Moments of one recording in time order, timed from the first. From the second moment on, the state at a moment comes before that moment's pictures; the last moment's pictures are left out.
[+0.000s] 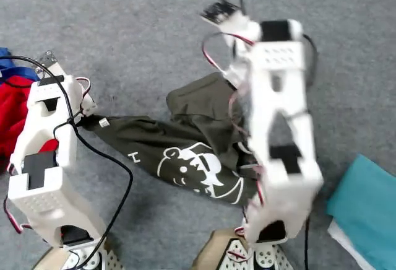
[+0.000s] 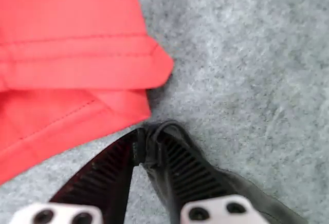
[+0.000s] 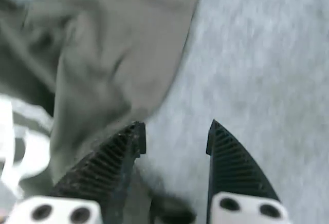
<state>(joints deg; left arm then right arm) -17.1 14.4 16.2 54.5 13.9 -9.2 27.6 -37.8 99.0 26.5</state>
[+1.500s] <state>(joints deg) -17.1 14.7 16.1 54.5 13.9 -13.3 76.4 -85.1 95.7 4.9</state>
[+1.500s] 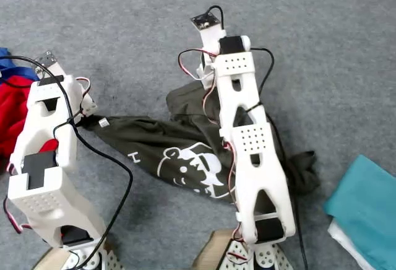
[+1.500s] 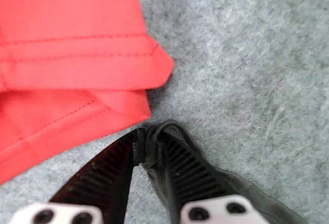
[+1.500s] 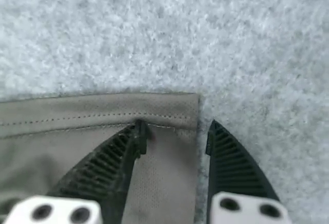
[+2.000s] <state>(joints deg) -18.1 14.8 16.1 54.5 13.9 -13.3 76.4 -85.1 90.9 4.9</state>
